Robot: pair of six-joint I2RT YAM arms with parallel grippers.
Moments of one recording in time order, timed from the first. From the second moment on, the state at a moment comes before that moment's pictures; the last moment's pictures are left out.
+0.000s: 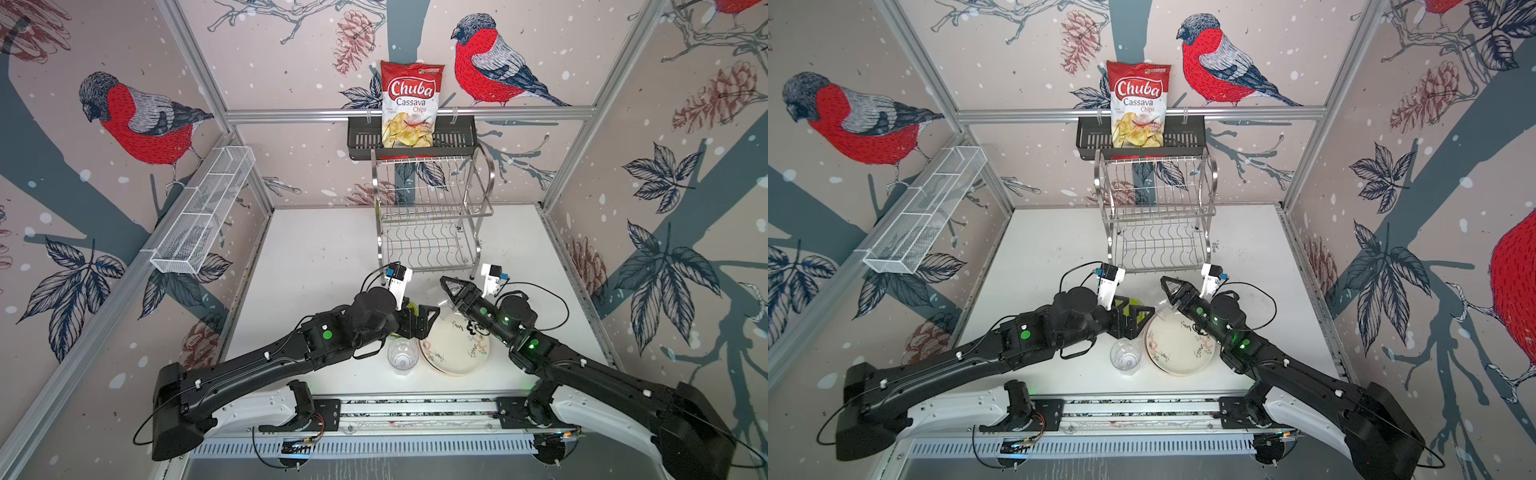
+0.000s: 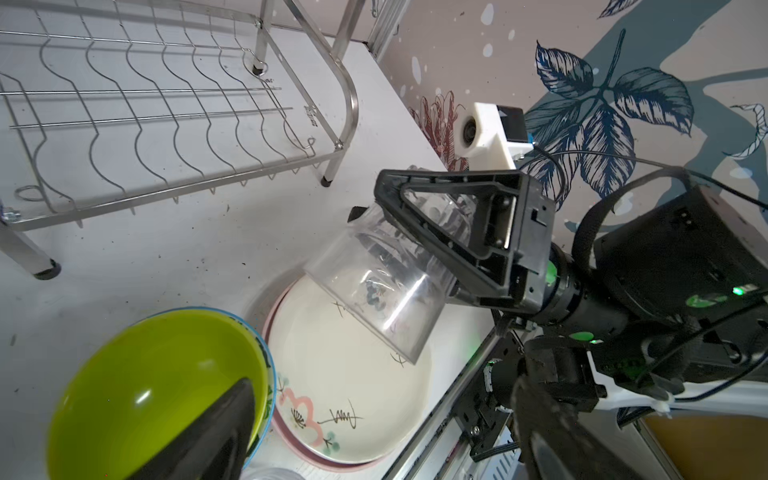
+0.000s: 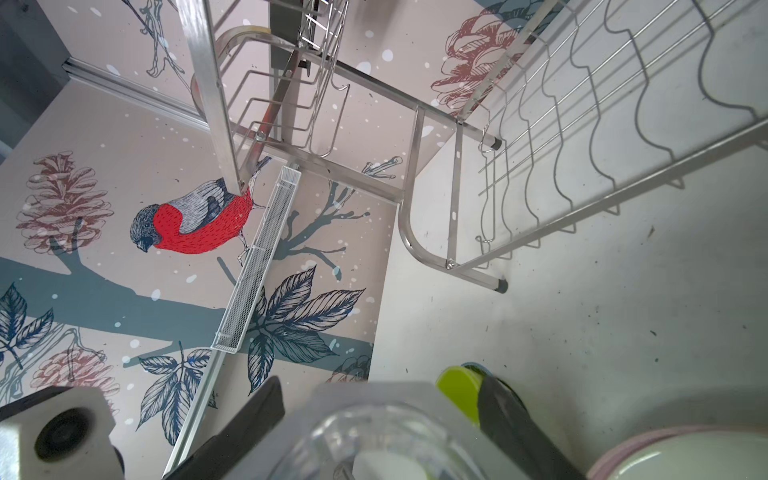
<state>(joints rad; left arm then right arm) -1.13 1.05 0.90 -0.31 -0.13 -0.66 0.80 0.91 0.33 0.51 -0.01 1.16</state>
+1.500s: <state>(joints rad) -1.13 1.19 0.91 -0.05 -0.06 -0.63 0.89 0.84 0.31 0.60 0.07 1.32</state>
